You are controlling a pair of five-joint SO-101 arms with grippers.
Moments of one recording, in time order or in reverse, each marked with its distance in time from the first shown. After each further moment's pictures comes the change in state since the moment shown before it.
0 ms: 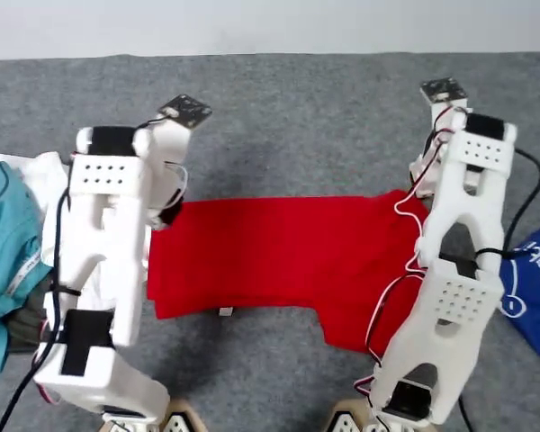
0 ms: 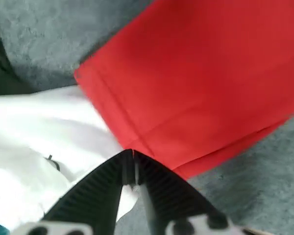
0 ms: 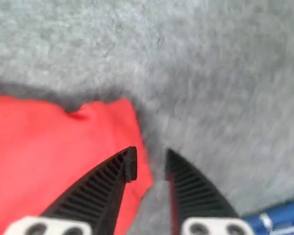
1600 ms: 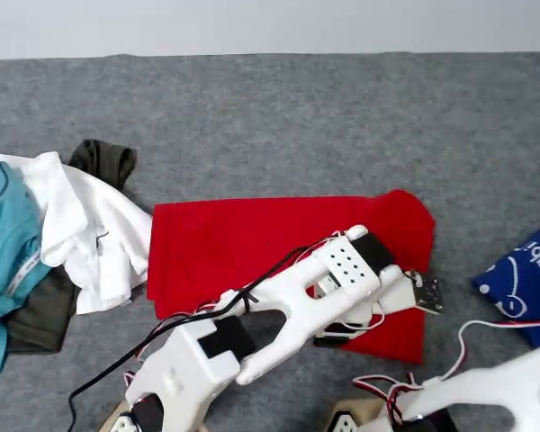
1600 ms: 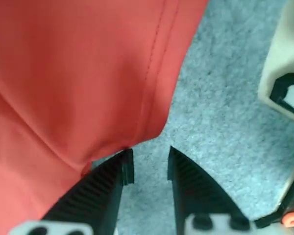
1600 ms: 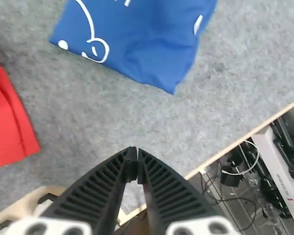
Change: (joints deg) left arm 52.1 29.6 -10.2 -0.4 -6.2; right arm 51.5 -73.6 46.6 12.9 14.0
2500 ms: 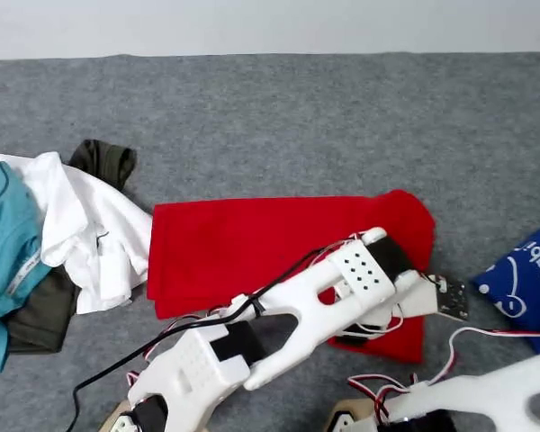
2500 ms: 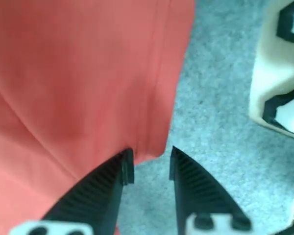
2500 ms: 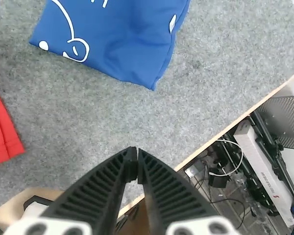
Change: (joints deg) left arm 2.8 2.3 -9.7 0.8 -1.7; right arm 3.3 -4.5 0.0 0.0 1.8
